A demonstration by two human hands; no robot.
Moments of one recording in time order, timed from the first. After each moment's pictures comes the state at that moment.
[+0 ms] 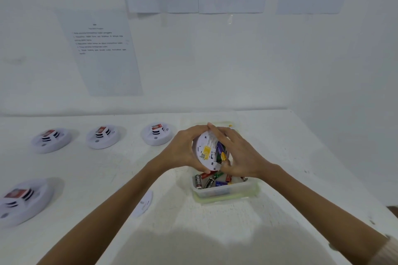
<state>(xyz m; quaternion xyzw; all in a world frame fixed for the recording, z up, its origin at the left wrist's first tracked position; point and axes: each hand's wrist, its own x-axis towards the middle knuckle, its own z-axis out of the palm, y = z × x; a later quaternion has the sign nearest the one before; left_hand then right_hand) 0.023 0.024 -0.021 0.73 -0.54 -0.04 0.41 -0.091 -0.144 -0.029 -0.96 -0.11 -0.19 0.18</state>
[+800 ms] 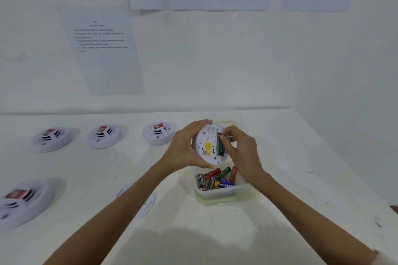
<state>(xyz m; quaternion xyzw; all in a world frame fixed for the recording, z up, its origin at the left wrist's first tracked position) 0.021 0.027 -0.029 0.71 -0.51 0.00 0.48 -0.077 -0.123 -0.039 -0.87 0.11 -0.33 0.36</state>
